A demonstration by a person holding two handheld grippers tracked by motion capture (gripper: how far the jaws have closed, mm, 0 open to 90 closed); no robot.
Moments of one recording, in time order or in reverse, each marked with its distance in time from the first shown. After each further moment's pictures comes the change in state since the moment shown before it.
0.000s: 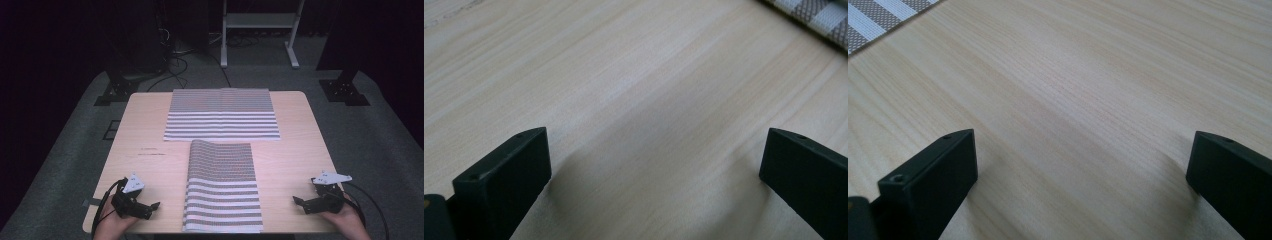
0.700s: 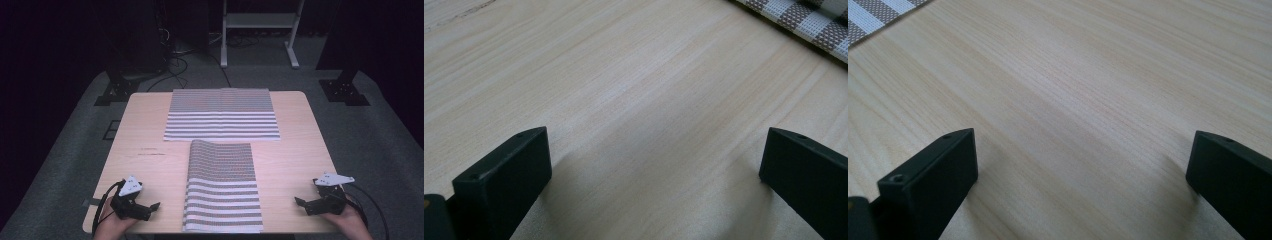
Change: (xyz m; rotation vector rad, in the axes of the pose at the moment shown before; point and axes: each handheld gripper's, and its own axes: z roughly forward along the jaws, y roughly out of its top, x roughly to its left) left arm 0.003 -0.009 0.001 -0.071 -0.026 -0.007; right arm -0.002 -0.004 -0.003 -0.001 -0.003 -0.001
